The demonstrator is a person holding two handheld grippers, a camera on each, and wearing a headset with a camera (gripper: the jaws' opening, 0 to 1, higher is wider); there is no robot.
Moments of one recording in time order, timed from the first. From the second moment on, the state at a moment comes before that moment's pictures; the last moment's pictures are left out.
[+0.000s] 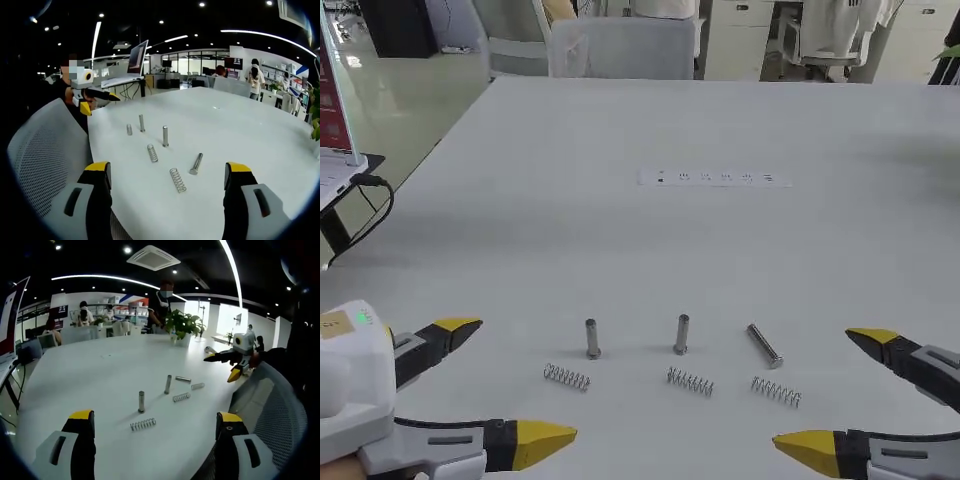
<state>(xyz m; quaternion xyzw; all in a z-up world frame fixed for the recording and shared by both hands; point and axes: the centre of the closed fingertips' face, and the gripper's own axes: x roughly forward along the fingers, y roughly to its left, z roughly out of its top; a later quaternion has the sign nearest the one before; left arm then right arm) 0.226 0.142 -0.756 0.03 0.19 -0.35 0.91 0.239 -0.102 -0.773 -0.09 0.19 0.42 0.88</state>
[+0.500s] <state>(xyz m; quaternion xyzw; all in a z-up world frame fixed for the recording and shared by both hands) 0.232 0.138 -0.760 0.02 0.19 -0.35 0.92 0.248 -0.103 -0.770 -0.10 0.18 0.42 0.88</state>
